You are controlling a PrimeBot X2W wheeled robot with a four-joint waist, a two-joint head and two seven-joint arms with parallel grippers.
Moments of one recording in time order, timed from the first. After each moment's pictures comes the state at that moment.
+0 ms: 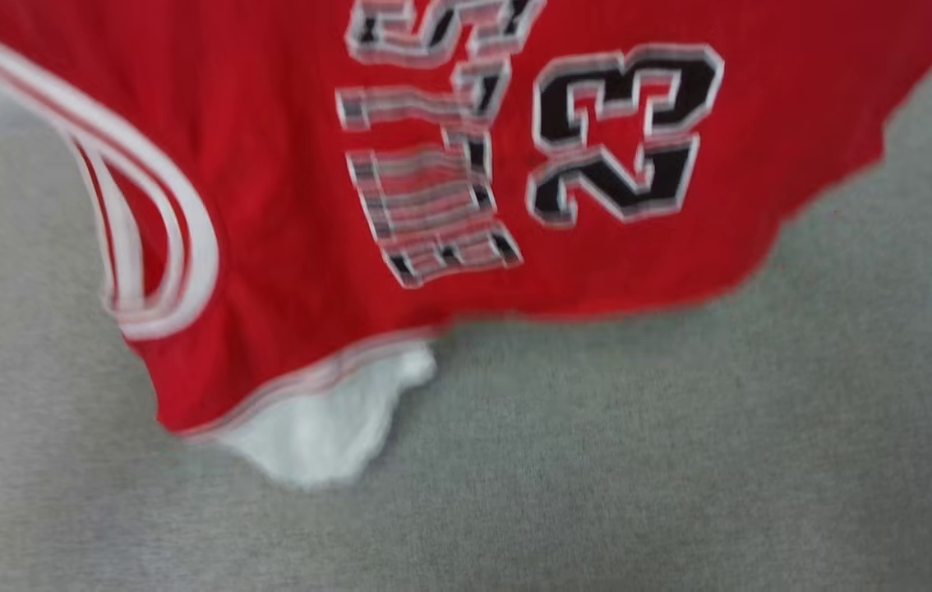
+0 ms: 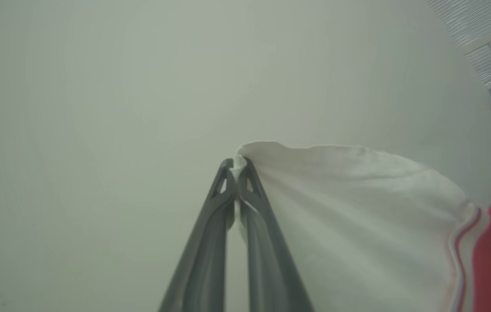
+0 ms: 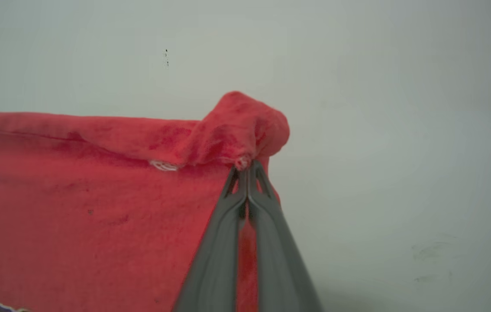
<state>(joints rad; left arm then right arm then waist) -1.08 0.81 -0.18 -0.26 -0.62 -0.04 0.11 -0.99 -0.37 -0.03 -0.13 0.58 0.13 0.71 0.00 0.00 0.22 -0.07</state>
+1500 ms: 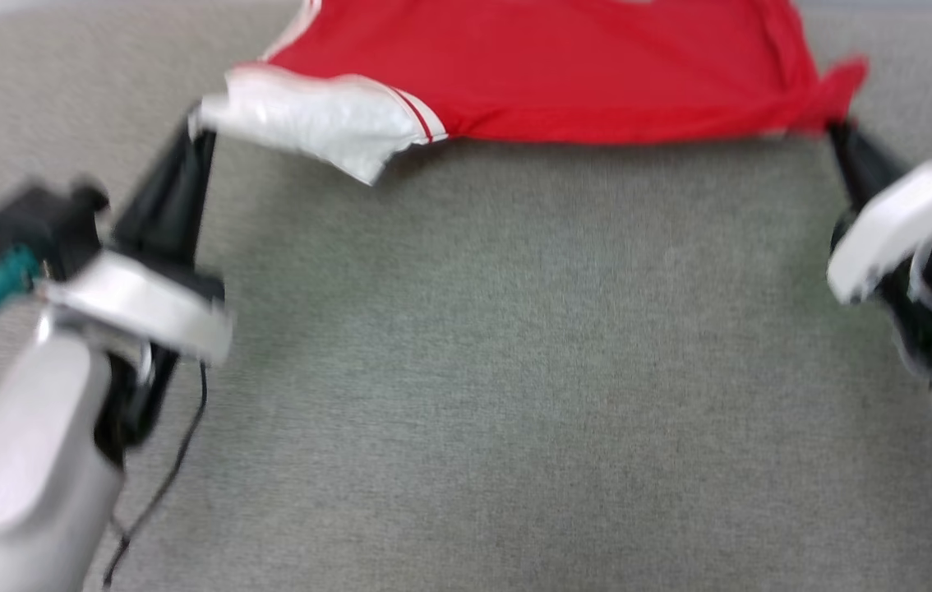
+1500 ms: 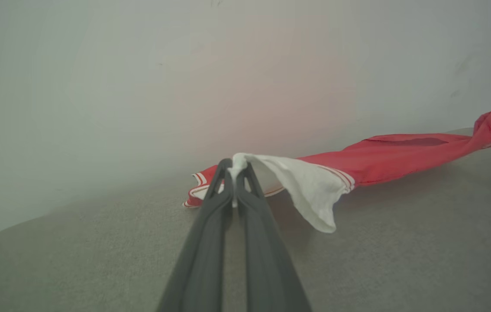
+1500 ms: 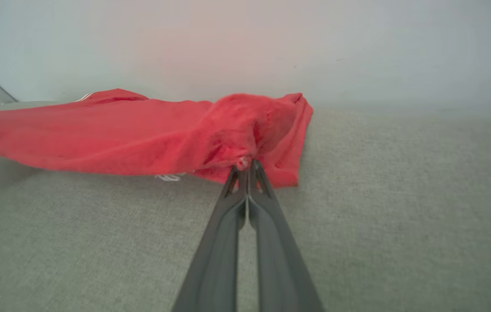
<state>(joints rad) -0.60 0.54 -0.42 0.23 -0.61 -0.07 -0.25 -0.74 -0.36 0.25 0.56 0.54 0.13 0.07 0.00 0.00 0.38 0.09</state>
